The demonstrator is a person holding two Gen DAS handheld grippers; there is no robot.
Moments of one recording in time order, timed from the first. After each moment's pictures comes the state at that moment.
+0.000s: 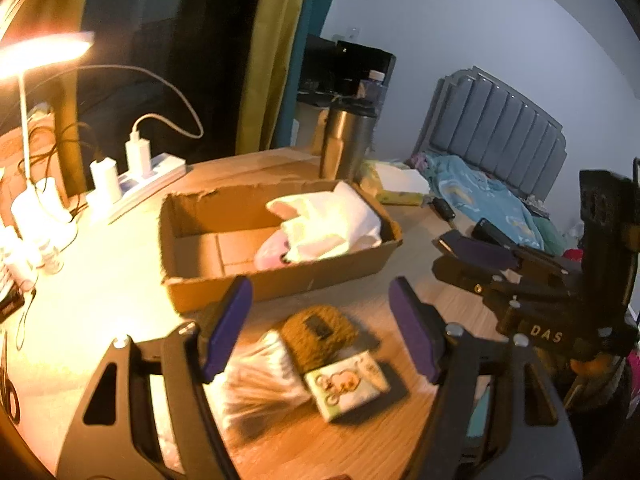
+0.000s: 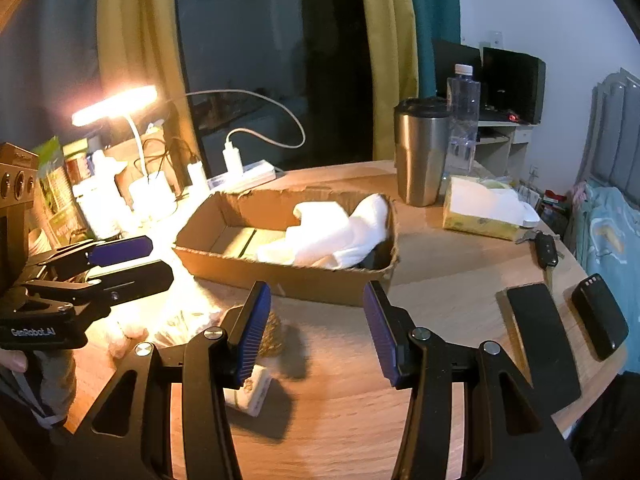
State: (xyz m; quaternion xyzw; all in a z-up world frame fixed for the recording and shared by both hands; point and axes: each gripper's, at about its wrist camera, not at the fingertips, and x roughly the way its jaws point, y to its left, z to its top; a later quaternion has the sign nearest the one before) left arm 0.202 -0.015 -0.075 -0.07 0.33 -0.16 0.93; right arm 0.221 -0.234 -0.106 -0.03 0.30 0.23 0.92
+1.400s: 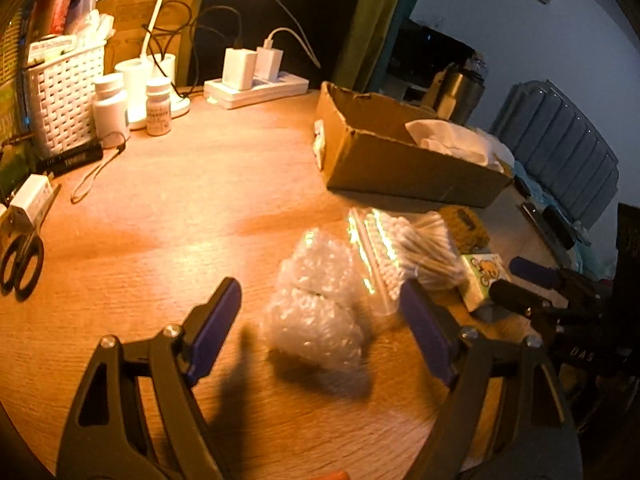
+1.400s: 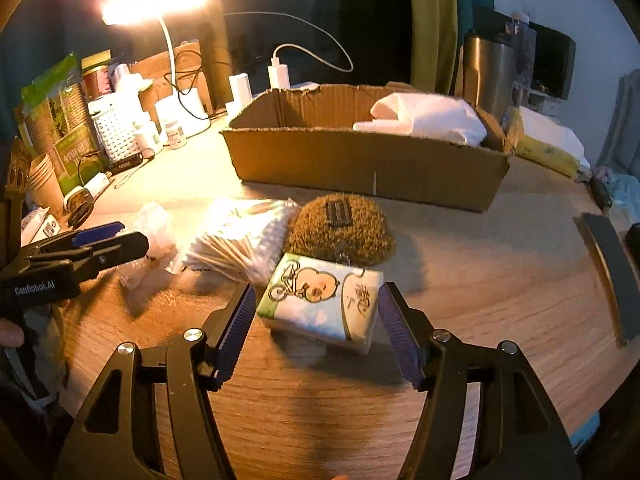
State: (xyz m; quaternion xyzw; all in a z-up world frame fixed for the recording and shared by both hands) left arm 0.140 0.096 -0.169 -0.13 0.38 -0.05 0.91; right arm 0.183 -0.161 -0.186 -0.06 0.37 0.26 0.89
